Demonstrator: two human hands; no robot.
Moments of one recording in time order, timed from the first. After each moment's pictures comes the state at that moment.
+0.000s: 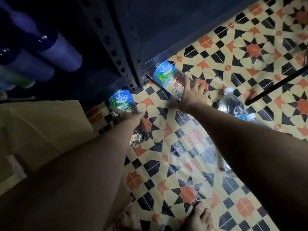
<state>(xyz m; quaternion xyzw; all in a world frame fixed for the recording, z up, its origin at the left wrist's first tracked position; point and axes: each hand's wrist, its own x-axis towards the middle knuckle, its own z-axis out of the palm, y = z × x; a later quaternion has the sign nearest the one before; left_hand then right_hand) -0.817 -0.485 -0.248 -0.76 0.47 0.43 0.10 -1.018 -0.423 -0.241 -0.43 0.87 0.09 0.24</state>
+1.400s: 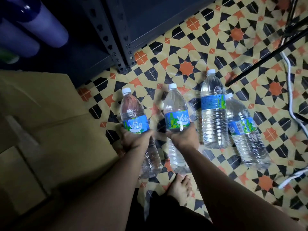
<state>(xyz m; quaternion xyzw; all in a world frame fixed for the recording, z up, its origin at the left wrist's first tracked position) -0.801 -0.320 -0.214 -0.82 0.36 0.44 -0.03 -0.930 -0.246 -0.218 -0.08 0.92 -0.15 0.37</state>
